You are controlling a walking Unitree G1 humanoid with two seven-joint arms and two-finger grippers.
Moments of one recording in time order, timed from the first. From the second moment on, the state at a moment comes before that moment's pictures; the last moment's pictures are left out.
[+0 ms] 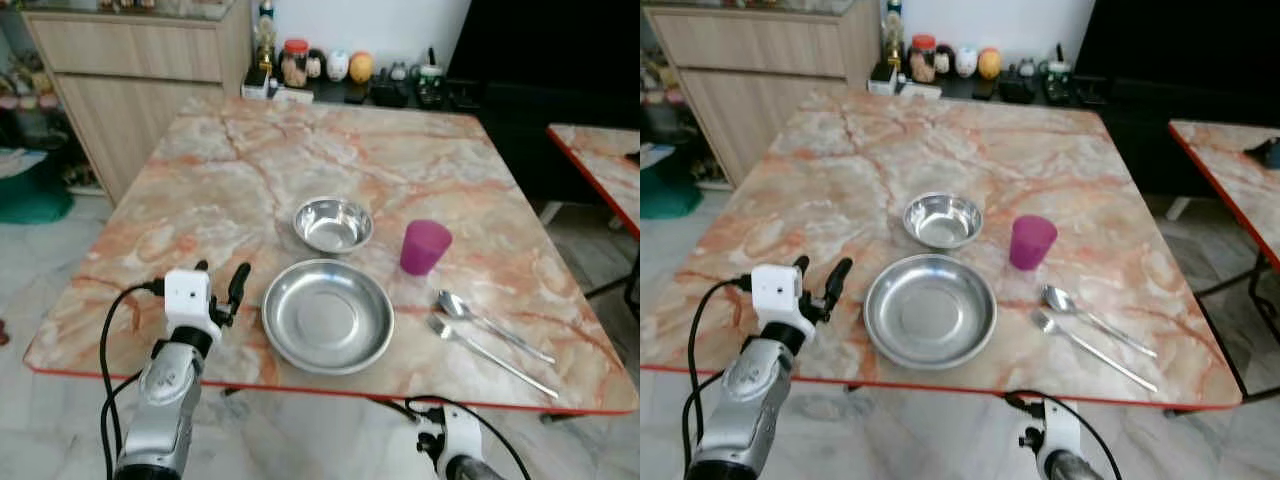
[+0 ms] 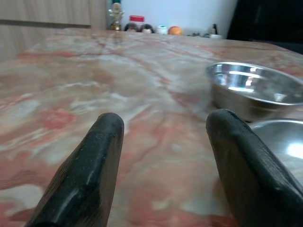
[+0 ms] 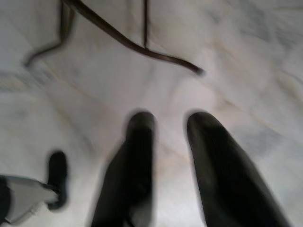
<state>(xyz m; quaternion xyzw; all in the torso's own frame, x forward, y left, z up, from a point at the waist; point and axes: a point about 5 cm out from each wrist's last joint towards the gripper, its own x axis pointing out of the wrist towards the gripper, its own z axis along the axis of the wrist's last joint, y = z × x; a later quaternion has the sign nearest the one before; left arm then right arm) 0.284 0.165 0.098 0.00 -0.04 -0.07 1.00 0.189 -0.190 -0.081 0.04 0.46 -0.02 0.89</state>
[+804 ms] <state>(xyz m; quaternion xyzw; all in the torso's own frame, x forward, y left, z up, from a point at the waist) 0.287 0.152 0.101 -0.01 0.12 -0.11 0.99 0.188 -0.191 -0.081 0.04 0.46 -0.02 0.89</state>
